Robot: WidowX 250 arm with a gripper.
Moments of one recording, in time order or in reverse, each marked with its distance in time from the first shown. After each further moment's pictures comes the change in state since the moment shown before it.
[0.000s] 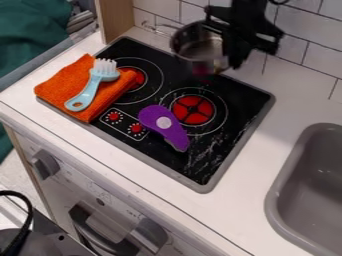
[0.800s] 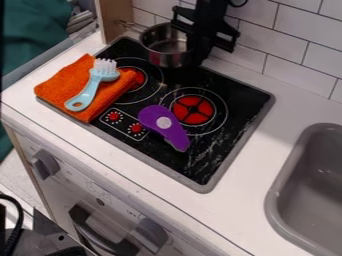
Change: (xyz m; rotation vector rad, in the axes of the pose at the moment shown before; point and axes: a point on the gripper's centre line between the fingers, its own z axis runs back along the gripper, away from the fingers) arm 0.009 0.063 -0.033 0.099 0.122 0.034
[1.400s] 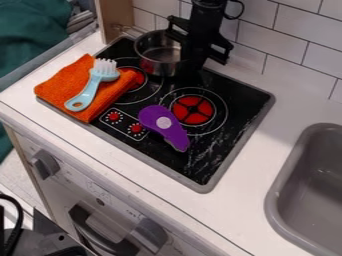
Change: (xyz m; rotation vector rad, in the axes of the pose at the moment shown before) arm -0.023 0.006 -0.010 0.013 0.061 -0.017
